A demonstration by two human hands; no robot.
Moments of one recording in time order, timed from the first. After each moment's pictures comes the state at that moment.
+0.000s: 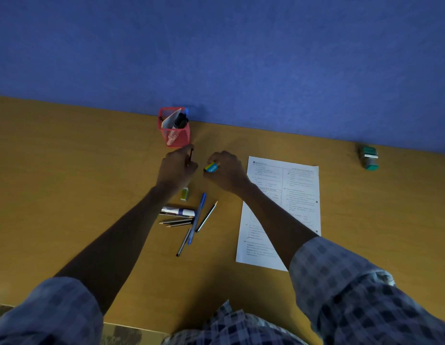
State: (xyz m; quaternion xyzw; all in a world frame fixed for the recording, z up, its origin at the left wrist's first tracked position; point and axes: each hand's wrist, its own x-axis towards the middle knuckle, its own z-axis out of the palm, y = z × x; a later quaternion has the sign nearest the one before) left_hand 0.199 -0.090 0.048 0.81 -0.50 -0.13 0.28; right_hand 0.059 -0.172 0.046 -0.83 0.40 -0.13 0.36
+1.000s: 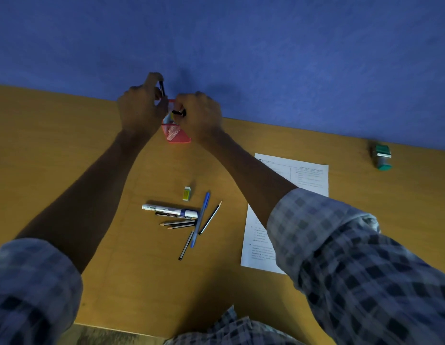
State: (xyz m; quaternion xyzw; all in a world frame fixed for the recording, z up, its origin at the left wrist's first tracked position) left_hand 0.299 -0.145 0.107 0.81 -0.51 0.13 0.25; right_hand 0.168 -0.216 0.109 -0.90 0.34 -0.22 0.16
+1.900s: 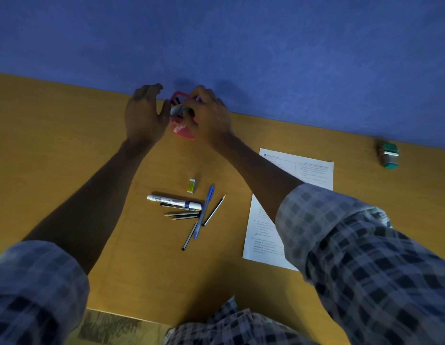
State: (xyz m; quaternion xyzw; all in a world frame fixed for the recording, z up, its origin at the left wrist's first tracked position) left_hand 0.303 -0.117 0.082 0.81 -0.50 0.08 0.29; right_hand 0.160 -0.207 0.084 -0.91 0.28 -0.28 0.11
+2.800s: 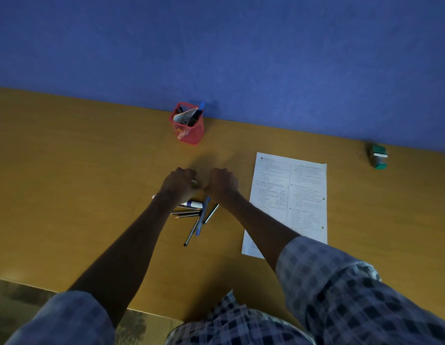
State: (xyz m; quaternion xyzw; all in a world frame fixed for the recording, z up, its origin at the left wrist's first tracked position) left_hand 0.204 -0.044 0.032 0.84 -0.50 -0.22 0.06; right_hand 0.082 -0.114 0.054 -0.83 0.46 0.05 0.30
